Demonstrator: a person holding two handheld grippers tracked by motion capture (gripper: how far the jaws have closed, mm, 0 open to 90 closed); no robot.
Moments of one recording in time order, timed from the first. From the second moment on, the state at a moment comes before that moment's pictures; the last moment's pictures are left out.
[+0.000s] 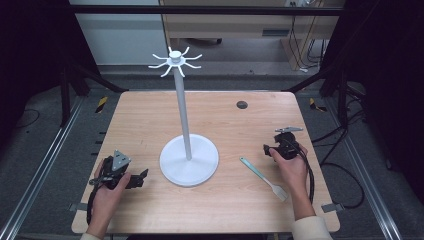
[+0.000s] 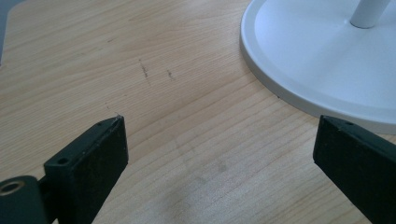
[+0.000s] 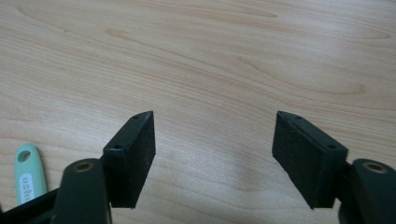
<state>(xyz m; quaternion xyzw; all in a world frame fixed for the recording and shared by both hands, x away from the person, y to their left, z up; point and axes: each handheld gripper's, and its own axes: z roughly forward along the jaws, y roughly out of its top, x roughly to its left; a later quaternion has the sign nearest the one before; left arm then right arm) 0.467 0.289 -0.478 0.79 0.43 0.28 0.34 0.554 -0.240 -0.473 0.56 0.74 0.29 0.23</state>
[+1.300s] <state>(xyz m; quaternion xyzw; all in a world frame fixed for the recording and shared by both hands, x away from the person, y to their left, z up) 0.467 0.287 -0.478 0.79 0.42 0.28 0.34 0.538 -0.180 -0.481 0.45 0.84 0.28 0.13</state>
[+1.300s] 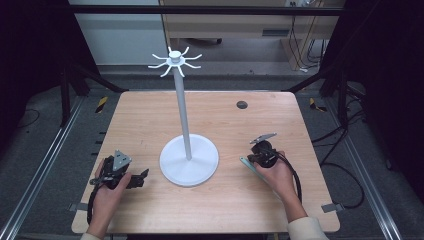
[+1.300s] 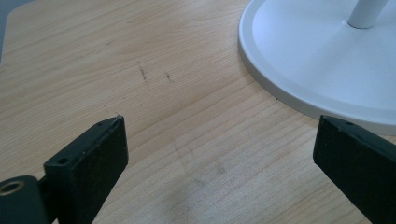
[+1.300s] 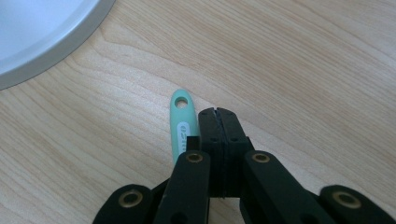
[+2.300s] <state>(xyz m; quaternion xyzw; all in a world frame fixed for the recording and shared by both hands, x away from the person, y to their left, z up) 0.466 0.287 -0.478 0.79 0.42 0.28 0.34 0.515 -0.160 -0.466 0.36 0.89 0.28 0.10</state>
